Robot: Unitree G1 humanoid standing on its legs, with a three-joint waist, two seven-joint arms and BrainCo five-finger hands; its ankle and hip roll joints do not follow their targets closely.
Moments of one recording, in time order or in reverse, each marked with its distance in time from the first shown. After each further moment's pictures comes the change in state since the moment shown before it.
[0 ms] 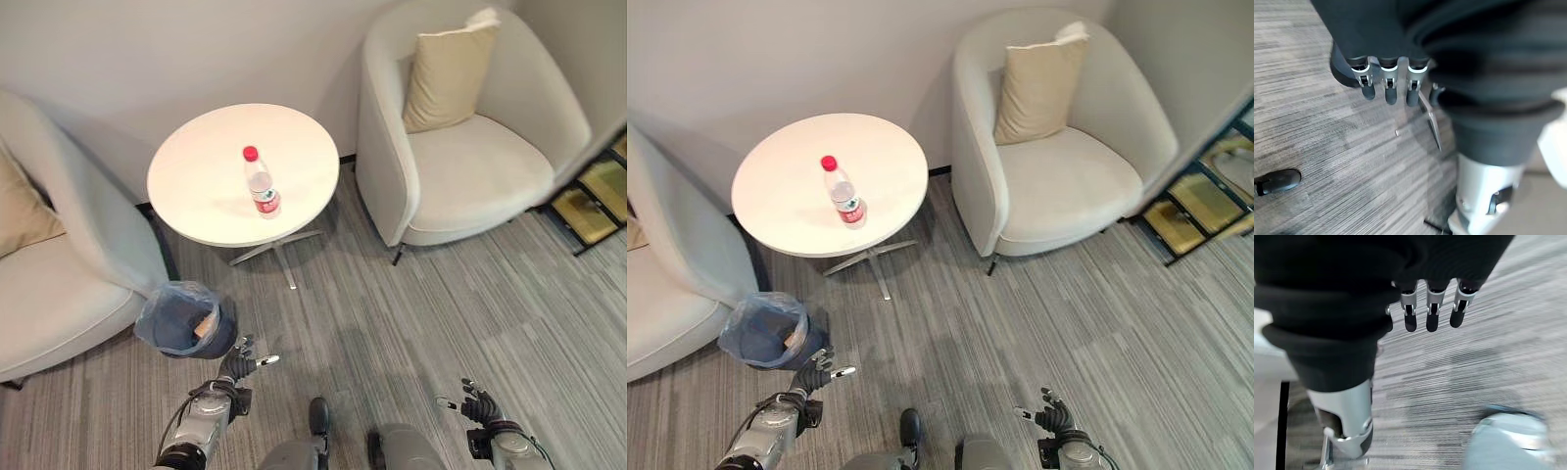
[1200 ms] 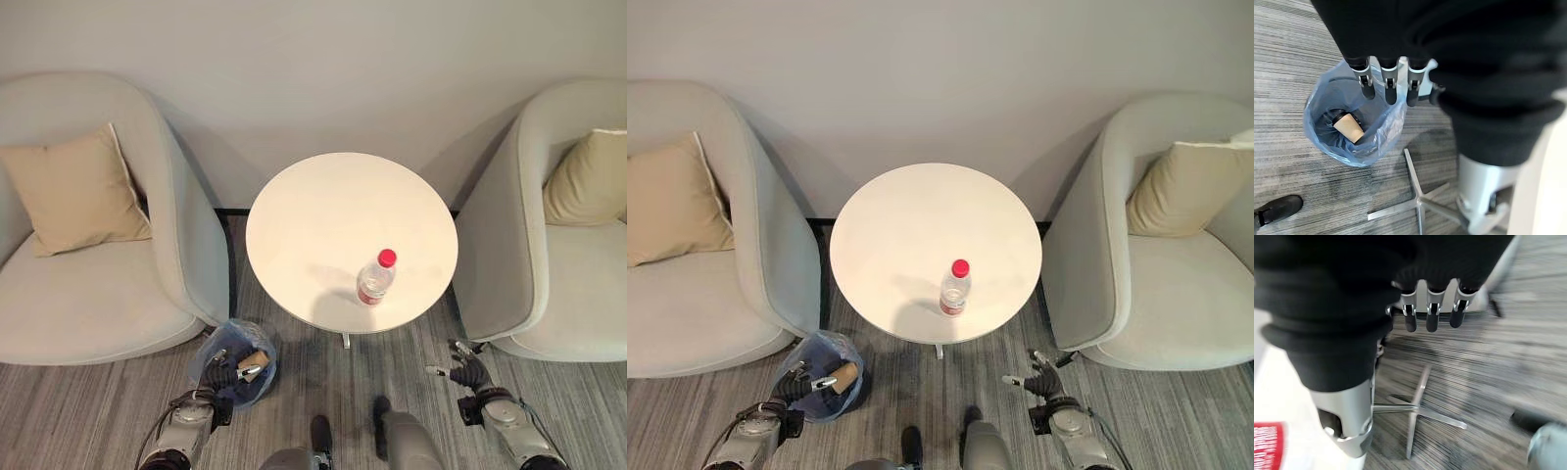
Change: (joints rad) left arm 0.045 0.054 0.026 0.013 0.006 0.013 0.014; right arm 0.004 -0.067 0.026 -0.283 -0.141 0.001 -0.013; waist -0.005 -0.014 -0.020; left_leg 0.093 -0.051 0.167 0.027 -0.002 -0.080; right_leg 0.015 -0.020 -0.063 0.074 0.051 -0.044
